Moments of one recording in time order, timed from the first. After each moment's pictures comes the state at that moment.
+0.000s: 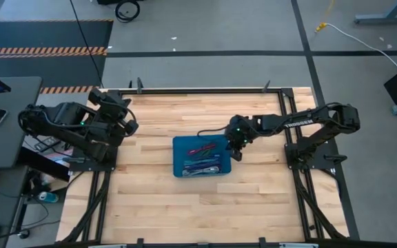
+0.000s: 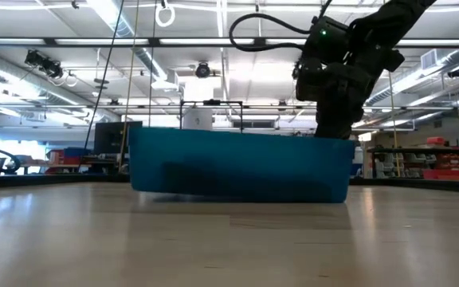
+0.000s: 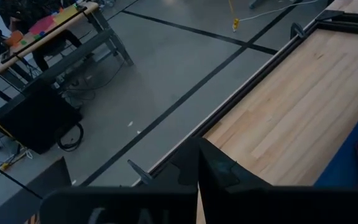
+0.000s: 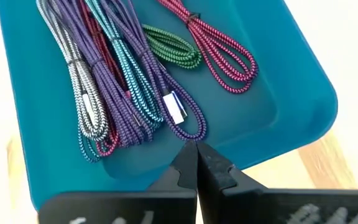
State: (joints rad) left arm -0.30 1.15 1.57 -1.57 -1.10 -0.77; right arm -0.19 1.44 0.74 -0.28 -0.21 0.24
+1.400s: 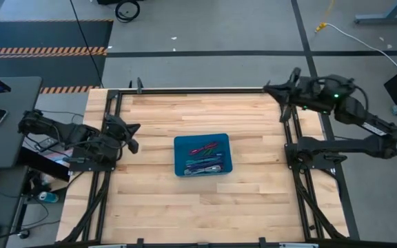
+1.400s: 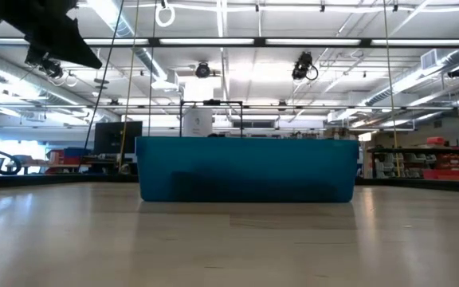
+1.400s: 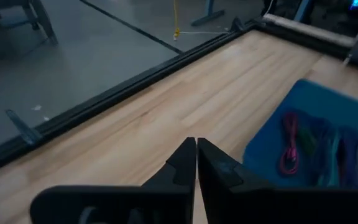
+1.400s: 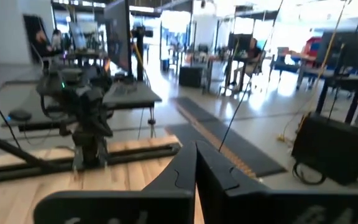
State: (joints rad) left arm -0.35 0.62 0.64 -0.79 -0.98 -0.76; right arm -0.33 0.67 1.04 -0.35 0.01 -0.06
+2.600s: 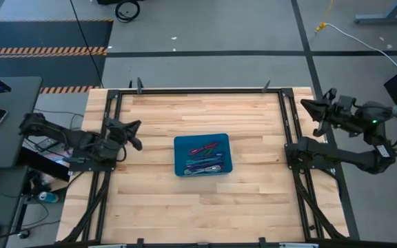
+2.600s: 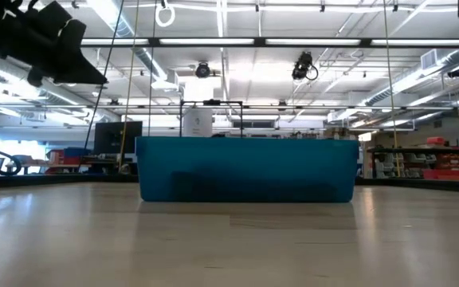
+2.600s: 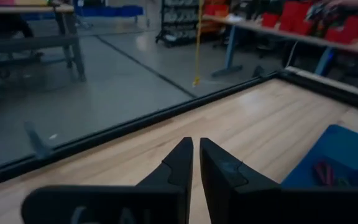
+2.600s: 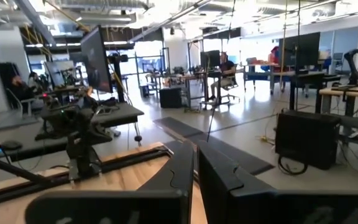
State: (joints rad) left arm -0.34 0.50 0.35 -0.37 -1.19 -0.60; right arm -0.33 0.07 0.84 -0.64 0.13 0.05
